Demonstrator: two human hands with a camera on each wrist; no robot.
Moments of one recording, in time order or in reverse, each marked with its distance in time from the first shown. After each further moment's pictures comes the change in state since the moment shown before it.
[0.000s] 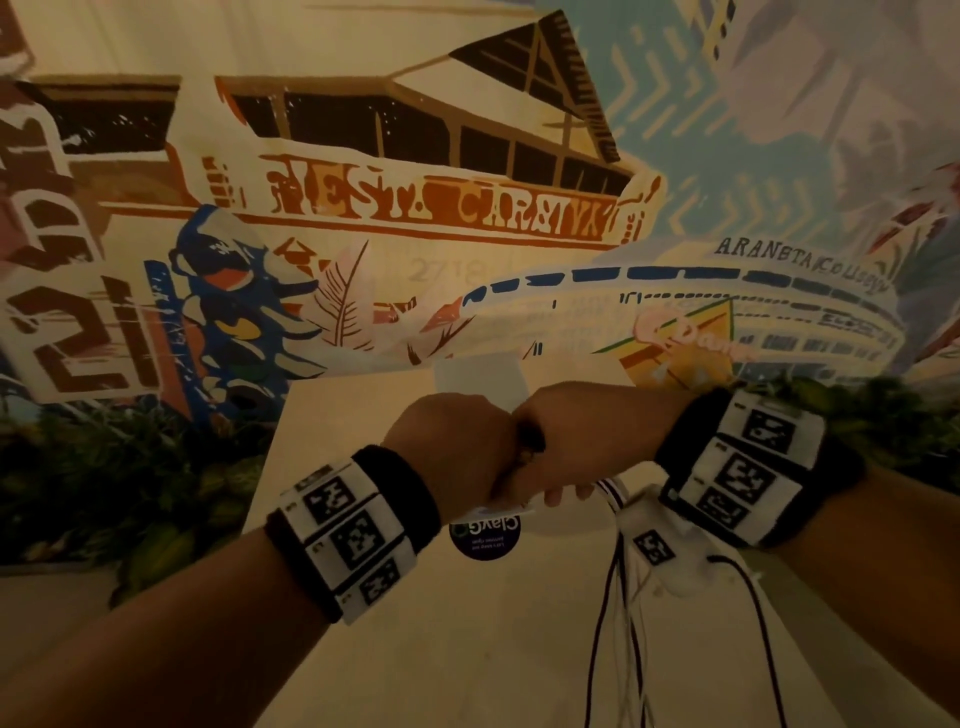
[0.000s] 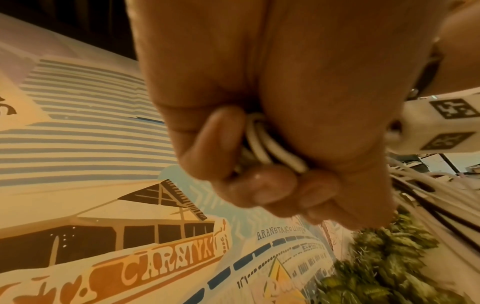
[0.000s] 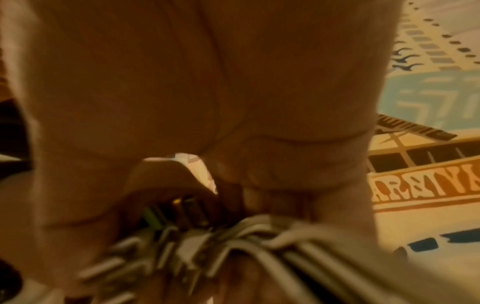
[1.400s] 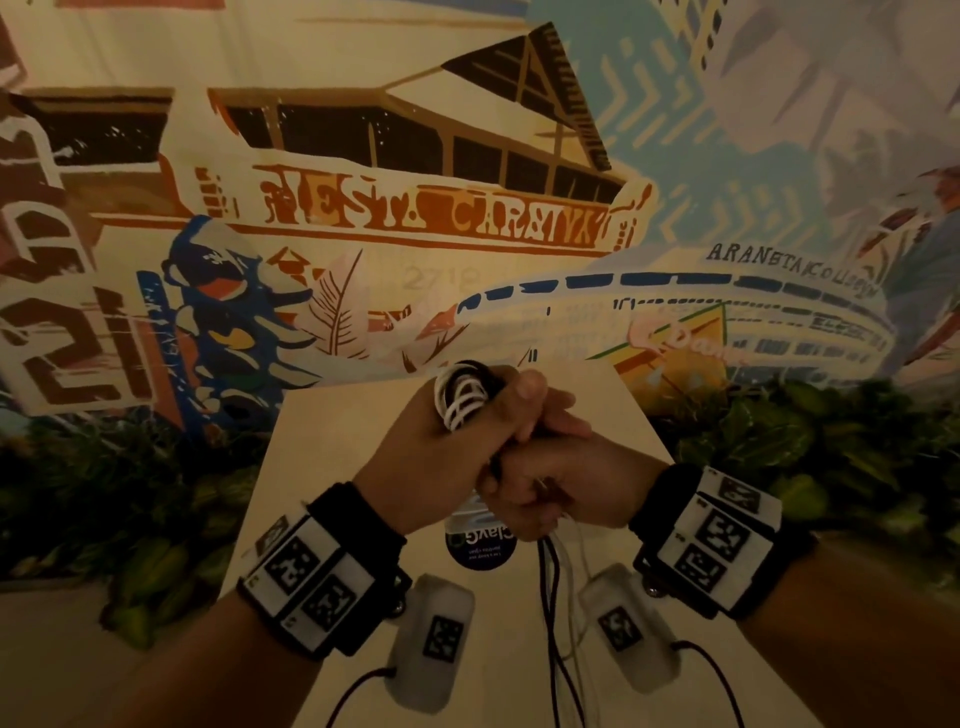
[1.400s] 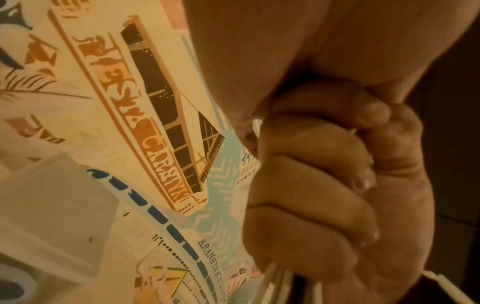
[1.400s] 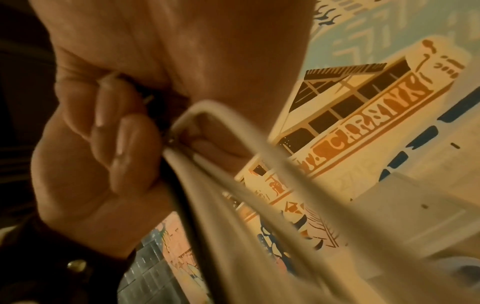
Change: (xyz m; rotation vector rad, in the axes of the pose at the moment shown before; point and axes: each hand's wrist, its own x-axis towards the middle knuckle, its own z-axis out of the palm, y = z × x) left_hand -0.013 0.004 0.001 -1.727 0.491 0.173; right_hand -0.006 -0.004 0.036 0.995 -0.038 -0.357
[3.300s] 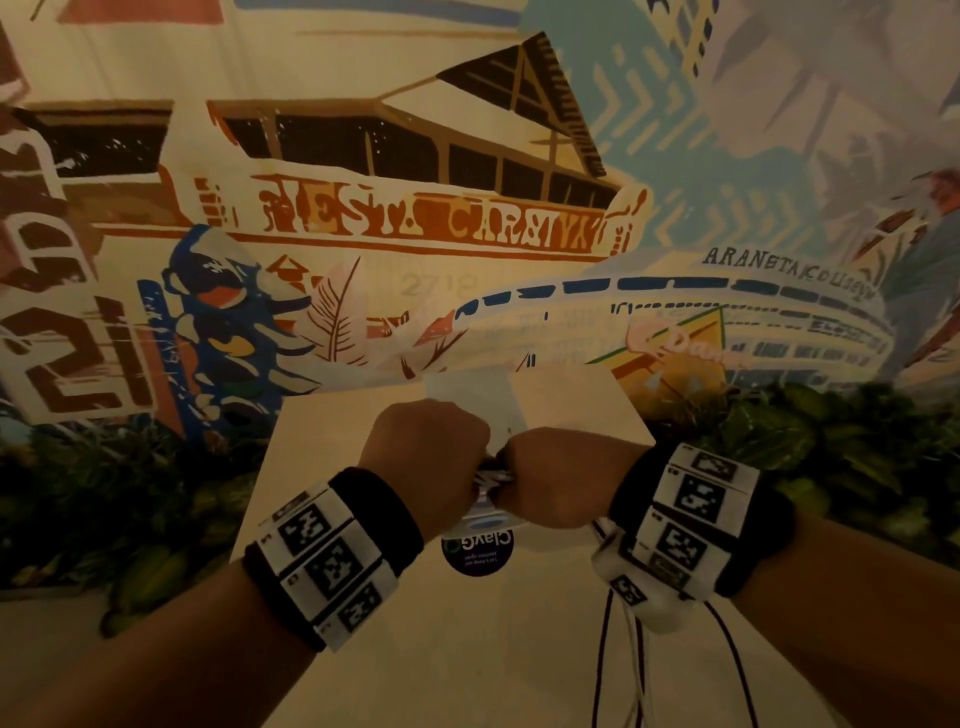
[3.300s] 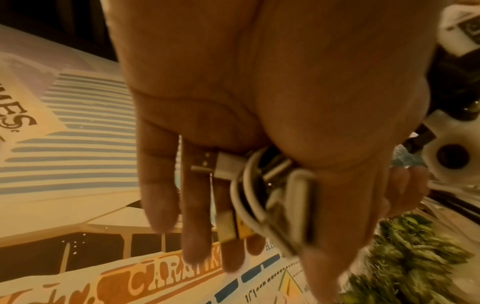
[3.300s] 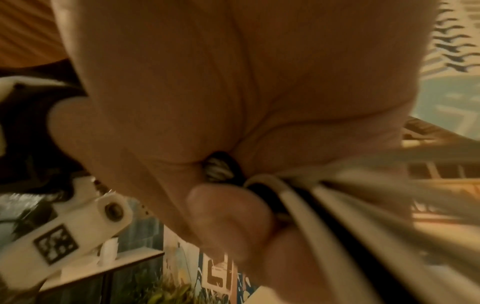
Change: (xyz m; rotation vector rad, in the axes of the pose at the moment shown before) left_hand 0.014 -0.009 -0.001 1.858 -0.262 -0.238; right_hand 0.015 0.004 -0.018 -1.318 0.130 0.373
